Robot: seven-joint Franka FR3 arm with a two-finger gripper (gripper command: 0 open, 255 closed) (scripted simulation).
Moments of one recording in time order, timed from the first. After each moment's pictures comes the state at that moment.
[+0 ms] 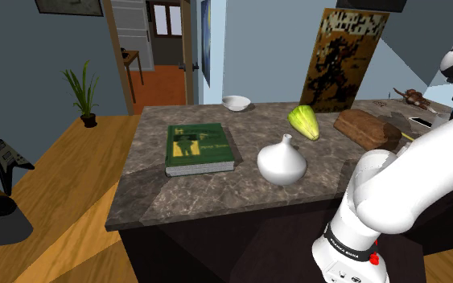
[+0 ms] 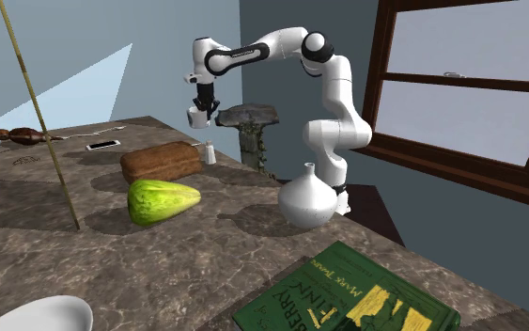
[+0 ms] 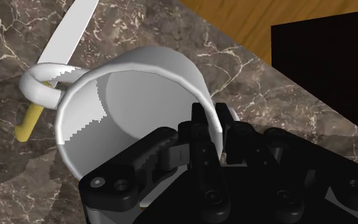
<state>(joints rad) 0.08 -0.50 -1.73 -1.74 -0.62 1.84 -1.35</state>
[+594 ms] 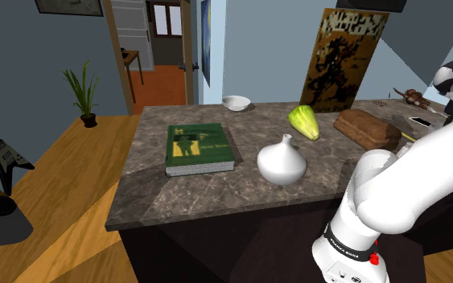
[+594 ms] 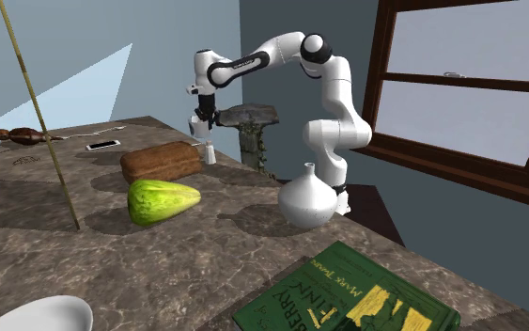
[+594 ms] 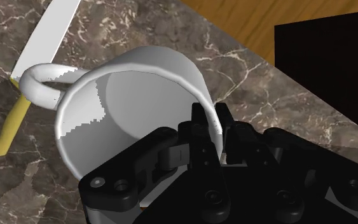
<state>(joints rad) 0.09 -0.53 -1.77 -1.83 -0.66 1.94 -1.31</state>
